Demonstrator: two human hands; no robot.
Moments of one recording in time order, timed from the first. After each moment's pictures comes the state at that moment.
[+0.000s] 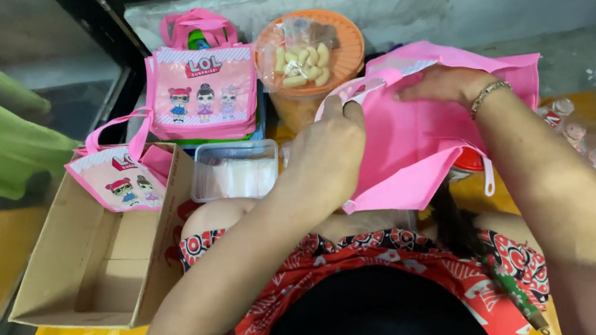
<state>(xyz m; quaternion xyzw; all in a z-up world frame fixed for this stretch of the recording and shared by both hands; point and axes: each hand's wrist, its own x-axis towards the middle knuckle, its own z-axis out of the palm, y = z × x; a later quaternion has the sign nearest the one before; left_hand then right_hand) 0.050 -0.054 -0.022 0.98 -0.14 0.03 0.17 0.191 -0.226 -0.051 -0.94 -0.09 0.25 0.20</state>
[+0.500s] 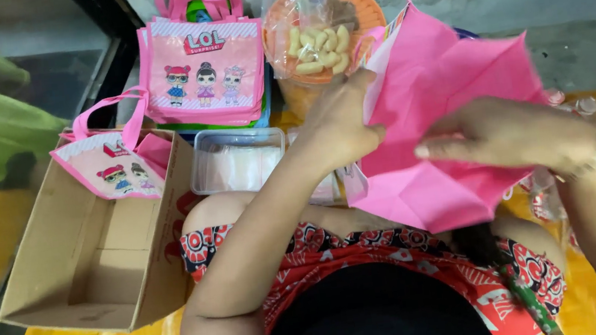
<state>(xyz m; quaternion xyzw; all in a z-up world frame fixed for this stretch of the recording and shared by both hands) 0.113 -0.025 -0.047 0.92 -0.10 -0.05 0.37 0.125 -0.206 -0.001 -0.90 -0.27 0.33 0.04</state>
